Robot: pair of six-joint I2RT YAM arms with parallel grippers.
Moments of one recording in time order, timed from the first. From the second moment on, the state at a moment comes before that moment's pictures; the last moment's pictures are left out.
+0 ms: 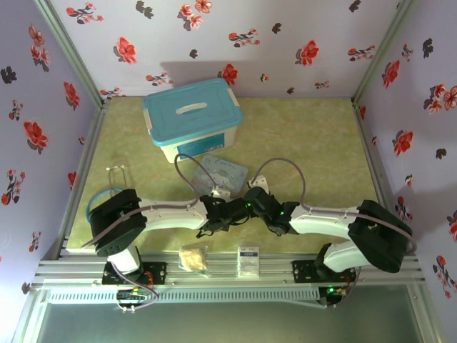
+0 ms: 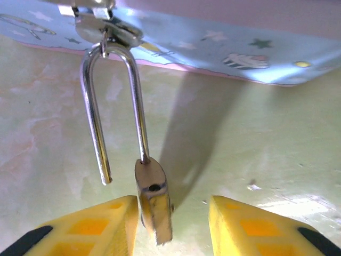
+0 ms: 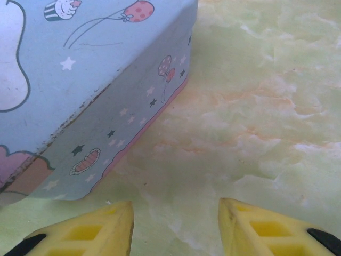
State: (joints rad) left arm -1.23 1.68 0.97 -0.67 -0.47 -0.91; right arm 0.98 1.36 0.53 -0.04 0.42 0.51
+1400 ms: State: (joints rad) left arm -0.88 0.95 0.50 -0.36 -0.19 -0.91; right arm 1.14 1.65 0.72 0.13 0.19 0.83
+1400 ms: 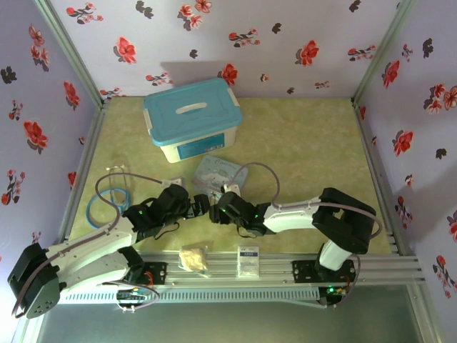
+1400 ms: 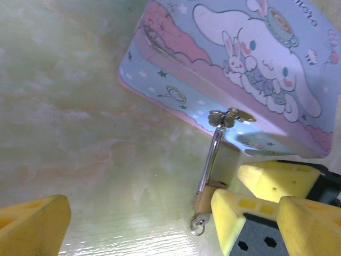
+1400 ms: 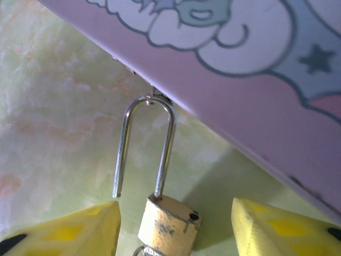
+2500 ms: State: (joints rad) left arm -0.86 0.95 0.45 -0.32 -0.18 -0.92; right arm 1.11 1.68 0.68 0.16 0.15 0.91
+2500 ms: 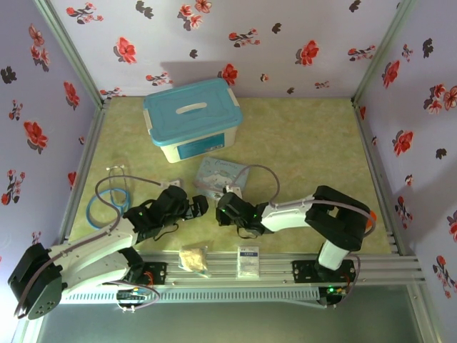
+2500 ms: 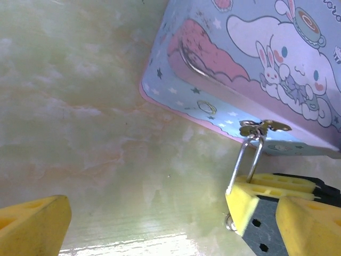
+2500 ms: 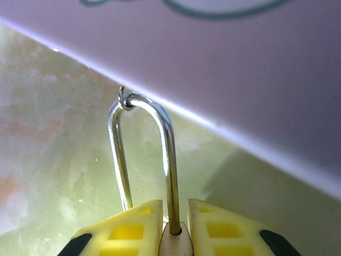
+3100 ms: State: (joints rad) left arm -0.82 1.31 0.68 -0.11 -0.23 -0.74; right arm 1.04 1.58 0.42 0.53 0.12 1.09
